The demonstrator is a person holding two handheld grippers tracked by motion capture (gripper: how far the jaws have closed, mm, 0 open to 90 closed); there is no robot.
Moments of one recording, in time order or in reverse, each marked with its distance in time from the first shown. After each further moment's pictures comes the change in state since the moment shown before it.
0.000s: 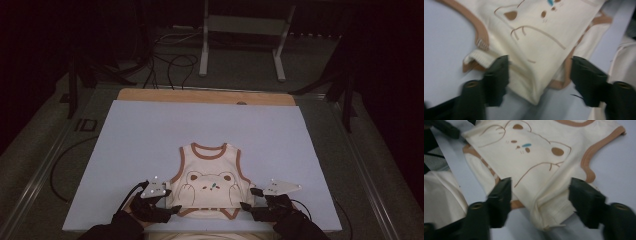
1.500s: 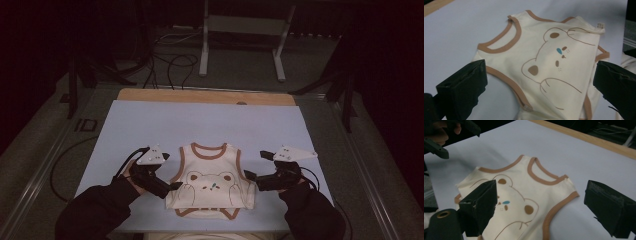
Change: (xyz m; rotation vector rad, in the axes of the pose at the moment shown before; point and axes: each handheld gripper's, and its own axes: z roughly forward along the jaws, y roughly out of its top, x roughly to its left) left arm 0.044 0.079 -0.023 -0.066 -0.035 0.191; right arm -0.033 0.085 -0.029 -0.159 -0.054 -0.050
